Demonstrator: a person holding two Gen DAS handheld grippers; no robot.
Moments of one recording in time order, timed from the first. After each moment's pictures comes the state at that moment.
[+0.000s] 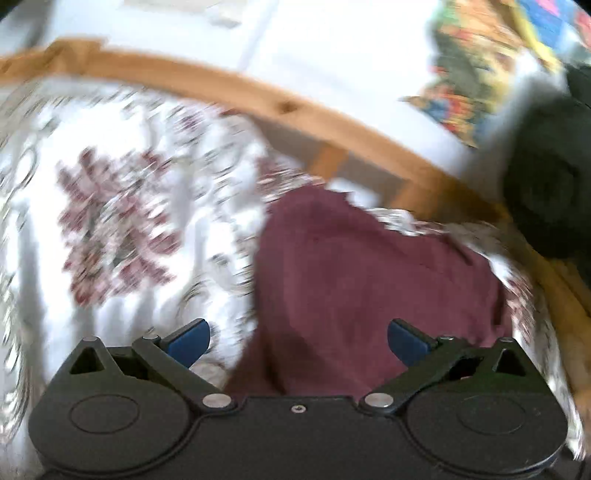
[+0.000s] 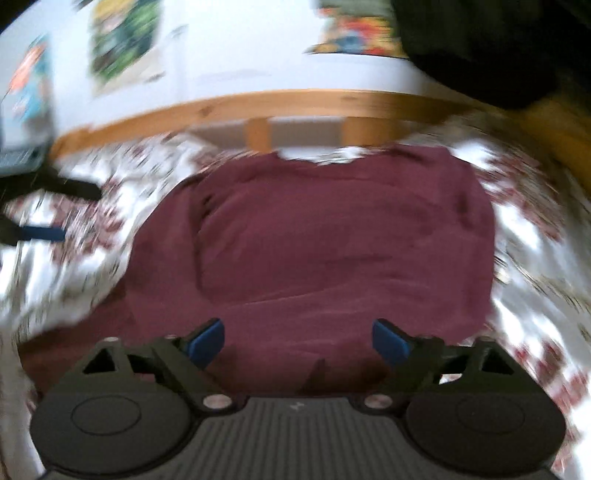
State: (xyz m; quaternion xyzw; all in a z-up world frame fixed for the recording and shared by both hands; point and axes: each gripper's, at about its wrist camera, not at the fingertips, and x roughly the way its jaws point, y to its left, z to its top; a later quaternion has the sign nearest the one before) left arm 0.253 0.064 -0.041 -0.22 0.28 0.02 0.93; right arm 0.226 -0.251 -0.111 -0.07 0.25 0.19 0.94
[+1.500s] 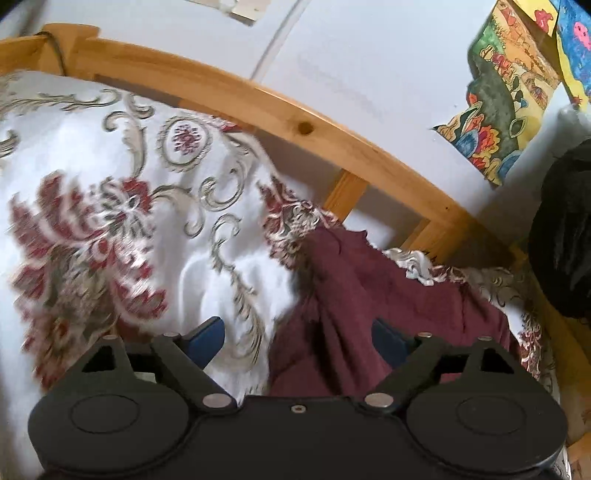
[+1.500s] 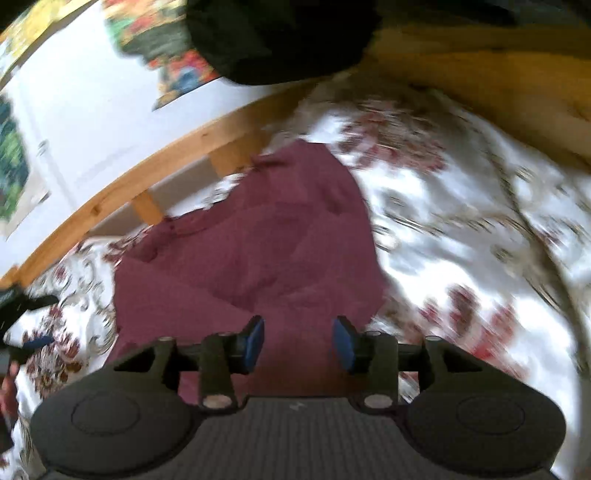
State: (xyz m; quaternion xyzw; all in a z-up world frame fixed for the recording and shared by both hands) left arm 0.337 0.099 -0.030 -0.24 0.26 0.00 0.93; right arm 0.245 -0.330 -0.067 0.15 0.27 0.08 0.95
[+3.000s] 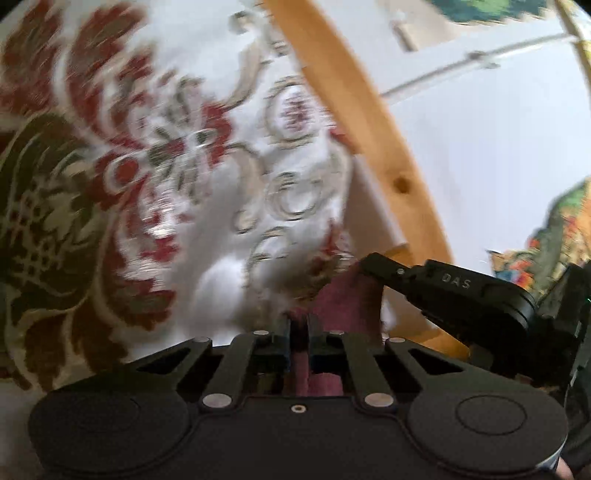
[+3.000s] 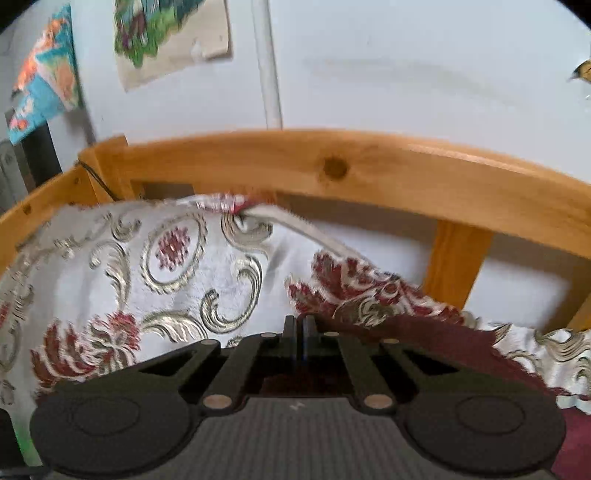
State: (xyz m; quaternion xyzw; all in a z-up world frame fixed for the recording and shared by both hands) left arm 0.386 0.168 -0.114 -0.50 0.18 0.04 0.85; right arm 0.500 0.007 -0.003 -0.10 0.30 0.34 0.88
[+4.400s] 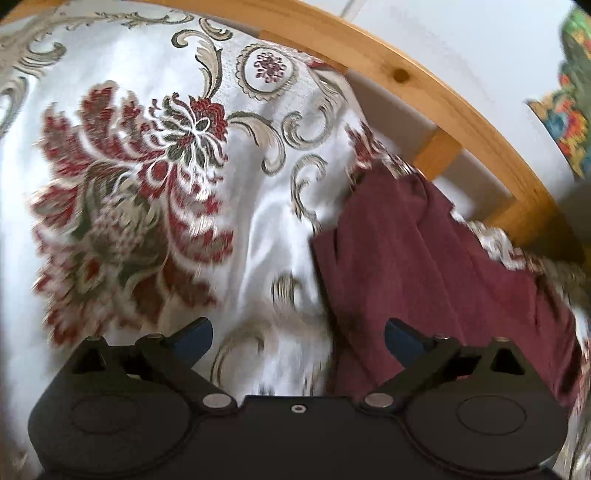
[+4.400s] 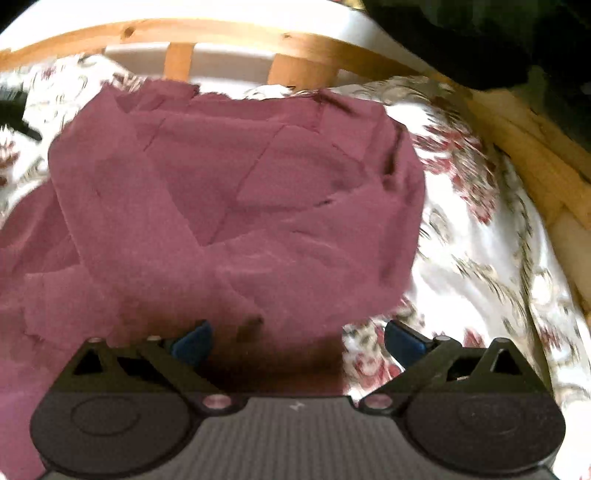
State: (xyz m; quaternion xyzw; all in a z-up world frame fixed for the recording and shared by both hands) left arm 0.349 0.108 -0.077 -0.27 0.35 0.10 0.89; right arm 0.235 -0.263 -0.097 -0.11 0.33 0.01 0.94
